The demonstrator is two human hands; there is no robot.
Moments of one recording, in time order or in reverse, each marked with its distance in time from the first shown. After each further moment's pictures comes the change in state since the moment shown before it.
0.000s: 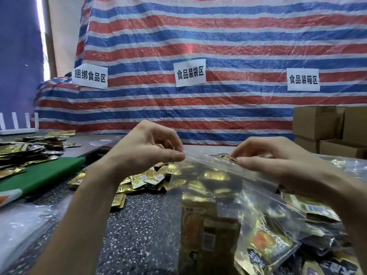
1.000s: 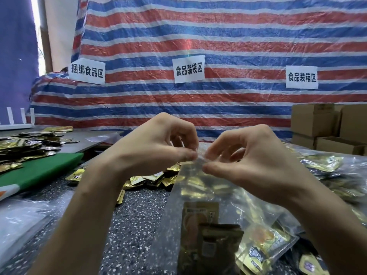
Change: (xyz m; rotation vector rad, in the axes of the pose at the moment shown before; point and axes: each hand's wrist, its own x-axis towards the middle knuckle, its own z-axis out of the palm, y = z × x) left_hand -0.001 0.025 0.010 0.153 -0.130 0.114; right_hand -0.003 -0.041 0.037 0.049 0.206 -0.288
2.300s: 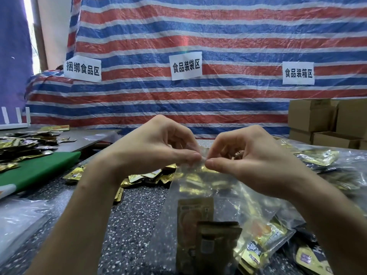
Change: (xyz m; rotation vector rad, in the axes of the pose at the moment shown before) left_hand 0.002 -0.011 0.006 -0.210 -0.091 0.008; right_hand 0.000 0.006 -0.003 0.060 -0.103 0.076
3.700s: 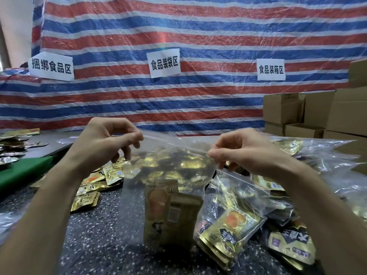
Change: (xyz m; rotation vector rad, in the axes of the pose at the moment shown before) left_hand -0.002 -0.052 -0.013 -0.061 0.413 -0.078; right_hand -0.006 0.056 -0.033 0.196 -0.036 0.212
